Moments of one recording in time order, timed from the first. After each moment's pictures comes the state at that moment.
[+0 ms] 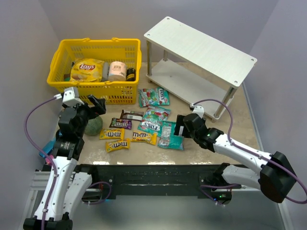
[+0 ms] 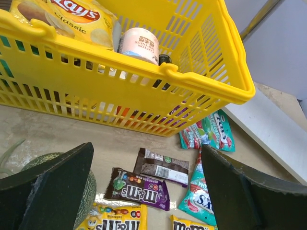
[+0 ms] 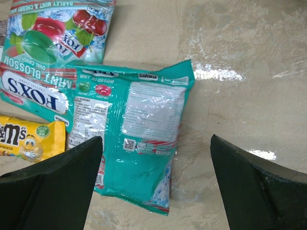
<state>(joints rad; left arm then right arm) -0.09 0.62 0.71 -0.23 -0.06 -0.41 0.73 1.11 0.61 -0.29 0.40 0.70</state>
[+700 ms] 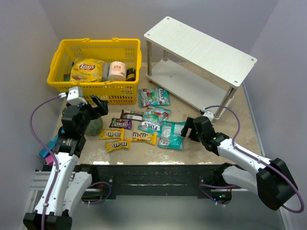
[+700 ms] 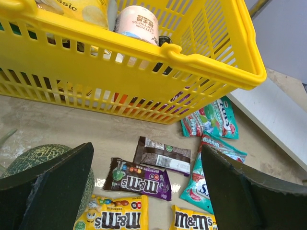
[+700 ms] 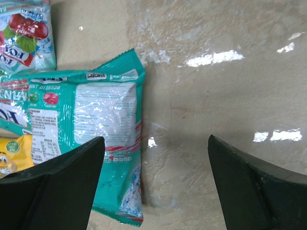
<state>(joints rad) -0.09 0.67 0.69 -0.23 -0.03 -0.40 0.56 1.05 0.45 -0.20 0.27 0.75</state>
